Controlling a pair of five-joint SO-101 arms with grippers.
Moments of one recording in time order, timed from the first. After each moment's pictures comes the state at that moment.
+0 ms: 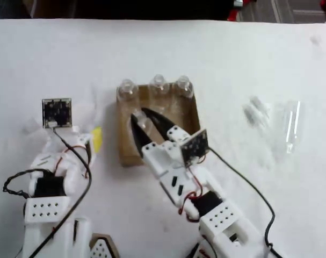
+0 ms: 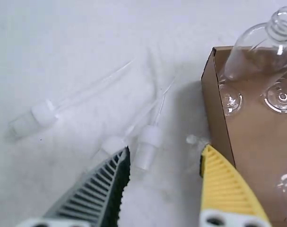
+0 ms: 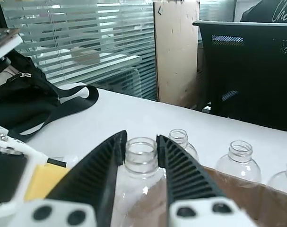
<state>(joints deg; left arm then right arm) -10.2 -63.7 74.8 40.2 2.9 -38.3 -57.6 85.9 -22.0 -2.1</state>
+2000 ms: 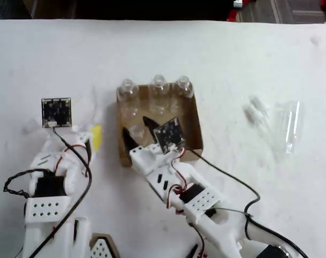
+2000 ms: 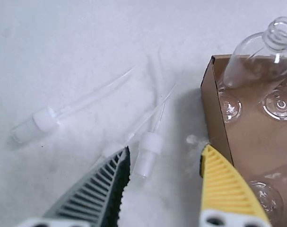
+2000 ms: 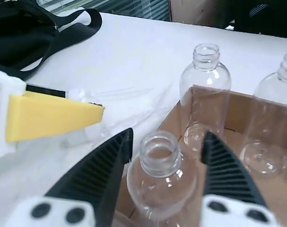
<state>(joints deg) -10.2 -63.7 74.8 38.5 2.9 -42.4 -34.3 80.5 -24.4 -7.3</state>
